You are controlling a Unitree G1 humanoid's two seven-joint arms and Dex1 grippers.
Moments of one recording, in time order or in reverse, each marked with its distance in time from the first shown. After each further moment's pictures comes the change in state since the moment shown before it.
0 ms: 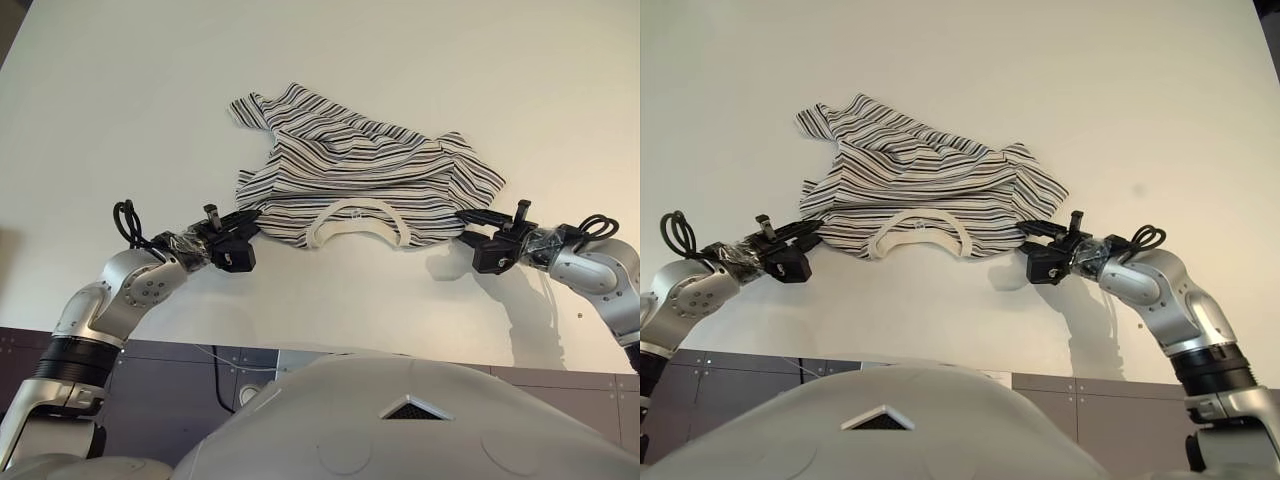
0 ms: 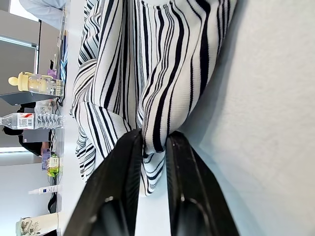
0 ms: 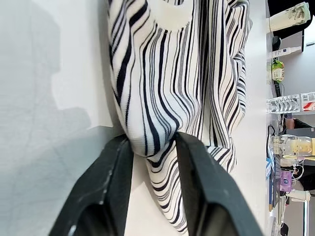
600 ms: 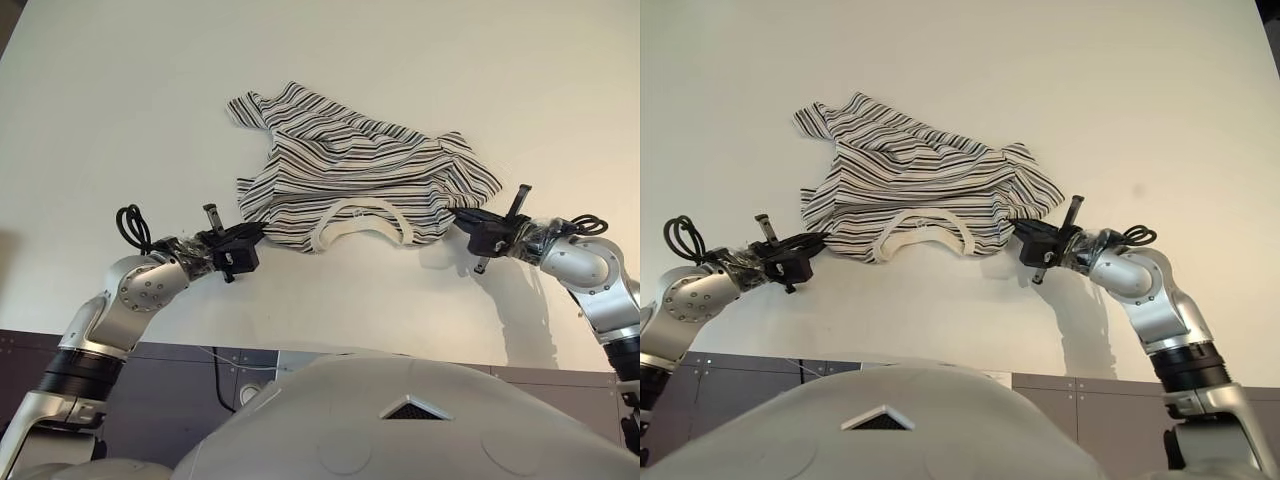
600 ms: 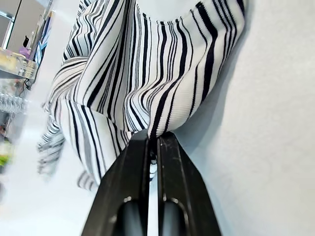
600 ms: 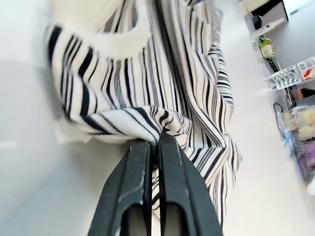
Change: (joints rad) left arm 0.090 -0.041 0.041 -0.152 -0.344 0.237 -0.198; right arm -0.020 0.138 -0.052 -0.051 0.363 0.249 0.086
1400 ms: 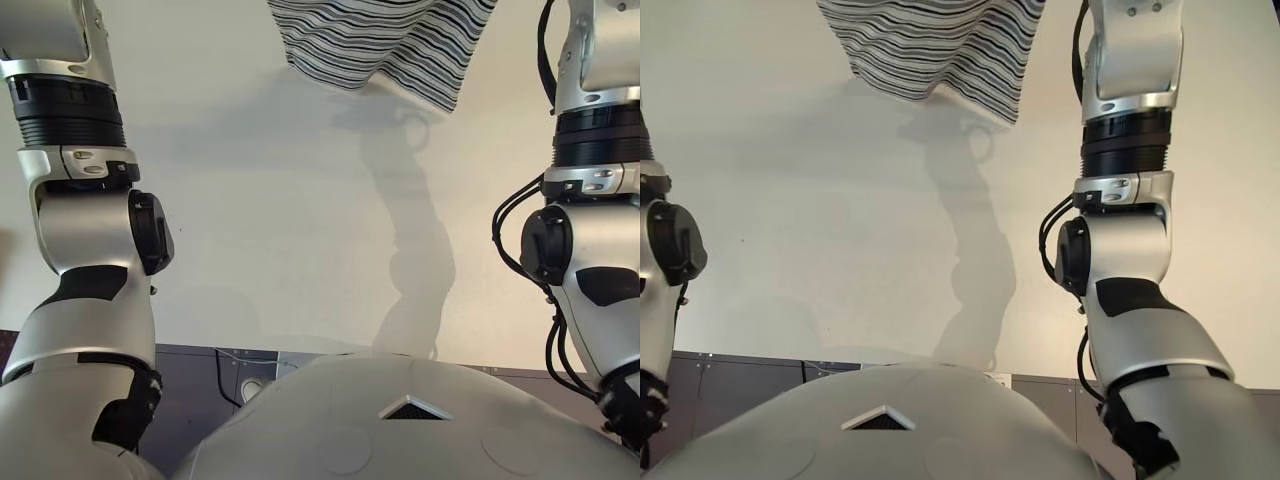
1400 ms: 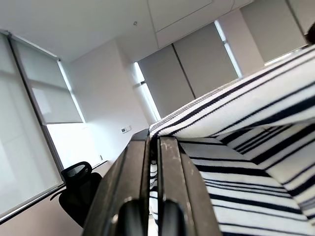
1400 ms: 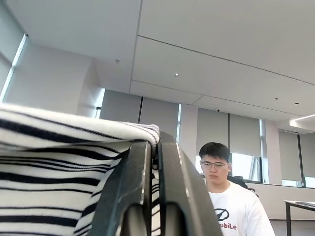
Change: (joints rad) left arm -1.225 -0.337 0.231 0.529 -0.198 0.273 0.391; right arm -1.047 0.509 -0.275 0.485 -0.039 0.034 -0.913
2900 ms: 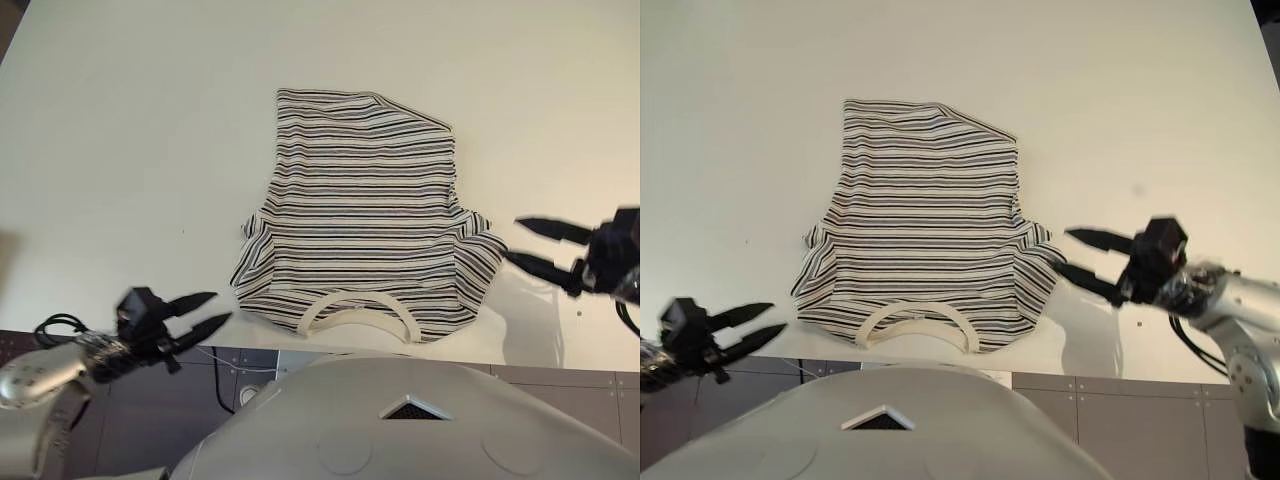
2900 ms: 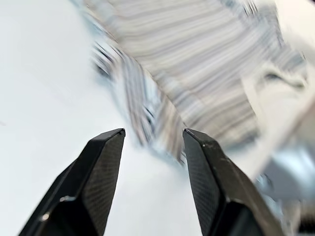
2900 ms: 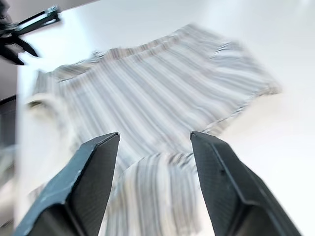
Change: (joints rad) left arm 1.758 0.285 0.469 -0.909 -0.708 0.459 -0.833; right arm 1.332 -0.664 -0.141 -0.878 0.751 0.609 1.130
